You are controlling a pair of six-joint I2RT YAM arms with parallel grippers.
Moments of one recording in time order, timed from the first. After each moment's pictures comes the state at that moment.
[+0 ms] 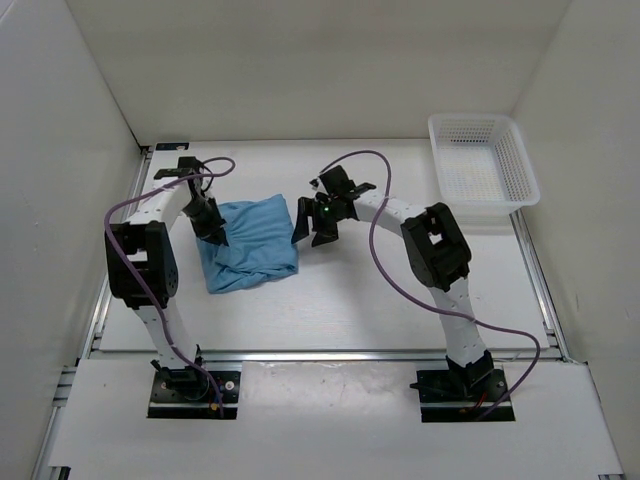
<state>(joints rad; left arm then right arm) 0.01 1.86 1.46 -0.98 0.19 -0.37 0.62 2.24 1.69 -0.45 -0.50 0.54</state>
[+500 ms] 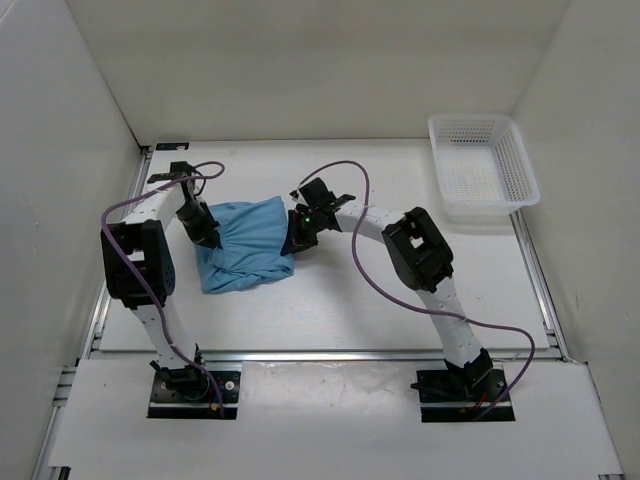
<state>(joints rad) 0.07 1.88 1.41 -0.96 0.16 -0.42 0.72 2.35 1.77 -0.38 -0.53 0.60</state>
